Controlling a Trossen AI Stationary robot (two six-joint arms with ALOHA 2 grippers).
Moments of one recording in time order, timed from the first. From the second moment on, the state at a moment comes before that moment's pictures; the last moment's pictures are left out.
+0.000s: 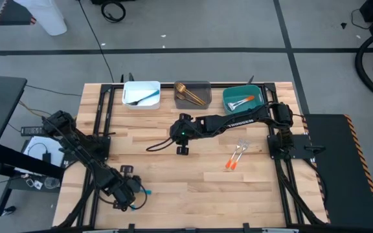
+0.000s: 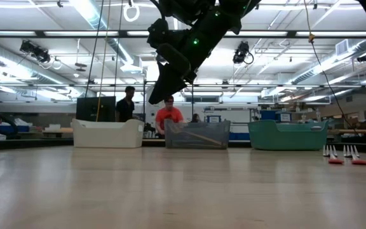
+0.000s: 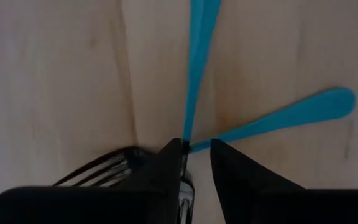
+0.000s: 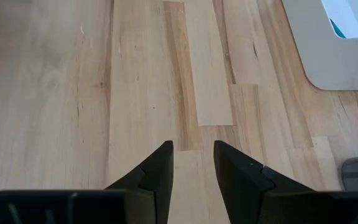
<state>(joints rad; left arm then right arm) -0.85 1.55 0.80 -0.63 -0.07 -0.77 0.01 1.98 1.48 -0.34 0.19 -0.04</state>
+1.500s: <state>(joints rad) -0.78 1.62 0.84 -0.63 -0.03 -0.67 0.01 1.98 1.48 -0.33 0.18 -0.05</state>
